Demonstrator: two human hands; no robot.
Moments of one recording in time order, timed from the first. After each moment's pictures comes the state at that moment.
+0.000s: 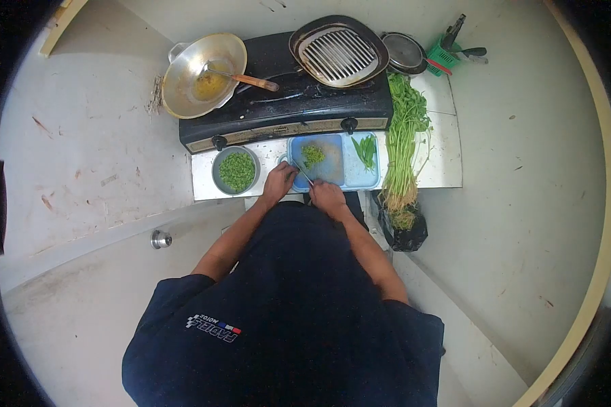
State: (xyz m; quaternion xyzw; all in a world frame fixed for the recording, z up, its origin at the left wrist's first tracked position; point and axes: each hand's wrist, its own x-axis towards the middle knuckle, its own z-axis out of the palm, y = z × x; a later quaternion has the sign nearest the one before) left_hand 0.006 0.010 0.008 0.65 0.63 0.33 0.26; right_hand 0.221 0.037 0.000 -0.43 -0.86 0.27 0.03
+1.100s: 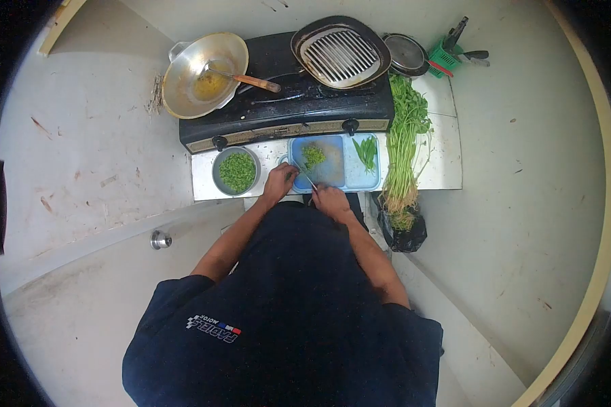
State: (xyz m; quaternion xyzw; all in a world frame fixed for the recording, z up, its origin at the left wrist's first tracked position) left_hand 0.004 0.014 0.011 0.63 0.64 0.33 0.29; right_hand 0.230 0.033 0.012 -0.43 -0.86 0.26 0.04
